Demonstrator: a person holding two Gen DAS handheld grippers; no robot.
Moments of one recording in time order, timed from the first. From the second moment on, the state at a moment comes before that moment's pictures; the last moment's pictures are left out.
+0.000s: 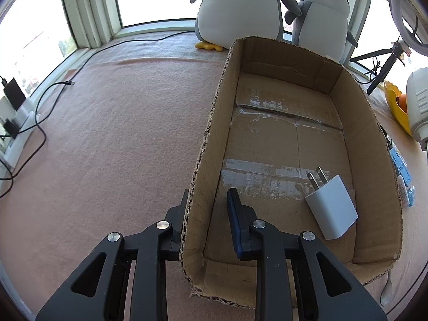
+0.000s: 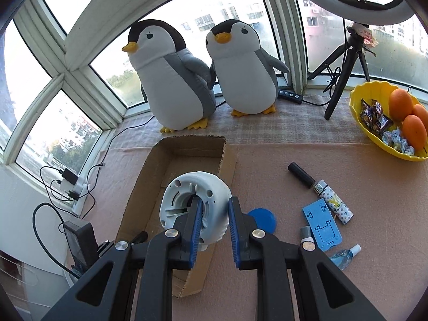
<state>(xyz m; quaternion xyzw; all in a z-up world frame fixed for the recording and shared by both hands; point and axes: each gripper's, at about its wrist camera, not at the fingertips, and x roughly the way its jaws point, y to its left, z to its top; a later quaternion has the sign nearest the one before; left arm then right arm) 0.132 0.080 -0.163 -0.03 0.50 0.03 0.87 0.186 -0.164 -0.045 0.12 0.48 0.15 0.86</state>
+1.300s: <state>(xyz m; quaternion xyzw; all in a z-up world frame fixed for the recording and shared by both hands) 0.132 0.080 -0.164 -0.03 0.49 0.03 0.87 0.201 -0.124 -0.062 0.07 0.49 0.15 0.86</state>
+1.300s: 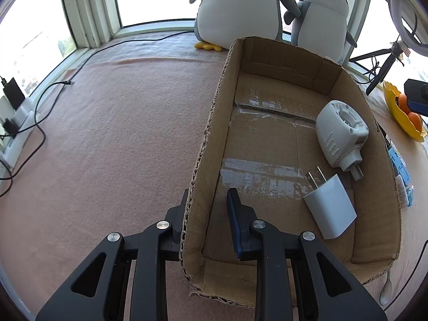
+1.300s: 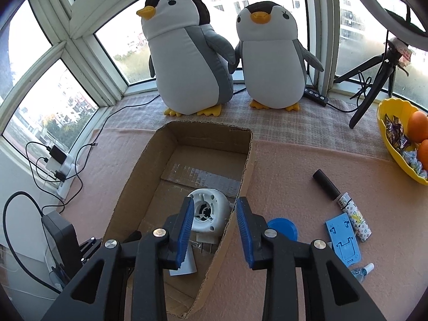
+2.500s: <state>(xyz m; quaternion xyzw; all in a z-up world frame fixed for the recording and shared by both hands) 0.135 0.077 -0.162 0.01 0.51 0.01 0.86 0.043 -0.225 -0.026 0.06 0.49 0.11 0.86</state>
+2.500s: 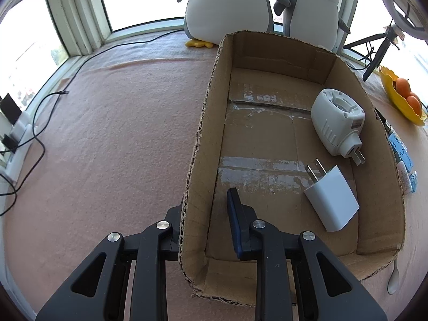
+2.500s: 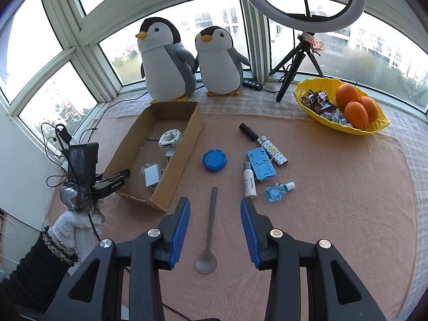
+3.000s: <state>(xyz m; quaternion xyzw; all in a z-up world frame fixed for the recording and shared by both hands) 0.133 0.079 -0.162 0.01 0.49 -0.01 0.87 0.063 -0.181 -0.146 0.00 0.58 0.10 0.81</state>
